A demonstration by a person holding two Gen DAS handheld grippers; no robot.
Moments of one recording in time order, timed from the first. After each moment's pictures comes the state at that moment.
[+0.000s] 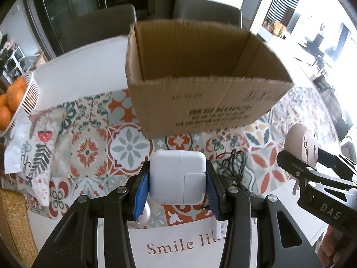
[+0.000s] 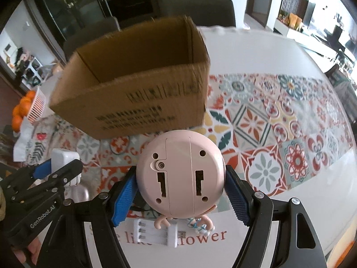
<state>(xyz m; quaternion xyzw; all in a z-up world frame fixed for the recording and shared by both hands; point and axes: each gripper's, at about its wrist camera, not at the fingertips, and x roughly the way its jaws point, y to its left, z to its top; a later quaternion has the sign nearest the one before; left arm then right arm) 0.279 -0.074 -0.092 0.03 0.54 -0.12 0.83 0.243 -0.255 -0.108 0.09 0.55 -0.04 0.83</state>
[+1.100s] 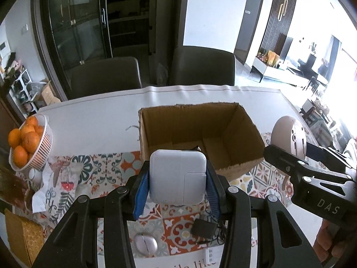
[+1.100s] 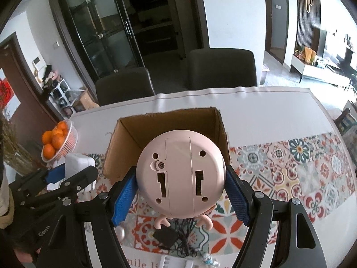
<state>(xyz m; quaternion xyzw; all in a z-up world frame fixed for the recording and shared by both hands) 0.314 -0.077 0.007 0.02 0.45 -0.12 0.89 0.288 -0.255 -0.009 0.09 0.44 0.03 0.89</state>
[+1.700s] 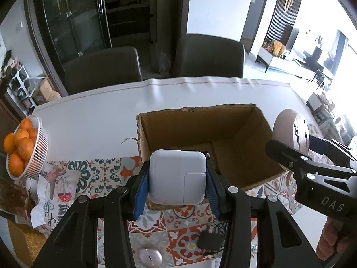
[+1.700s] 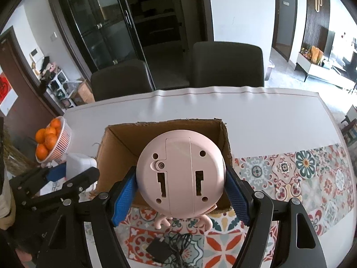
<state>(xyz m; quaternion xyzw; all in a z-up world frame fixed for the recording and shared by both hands) 0.373 -0.088 -0.013 0.03 0.49 -0.11 0.86 0.351 -0.256 -0.026 0.07 0.47 0.04 0.88</state>
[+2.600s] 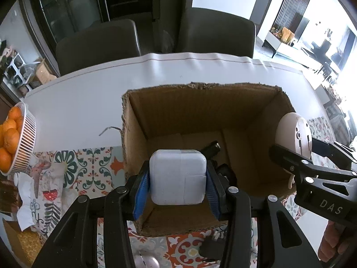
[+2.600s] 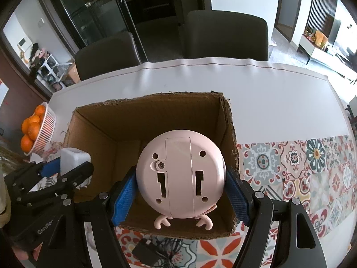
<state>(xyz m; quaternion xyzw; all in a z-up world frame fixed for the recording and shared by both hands) 0.412 -0.096 -0.070 0.03 0.55 -0.10 0.83 0.391 -0.264 -0.086 0.07 0.54 0.04 0.84</state>
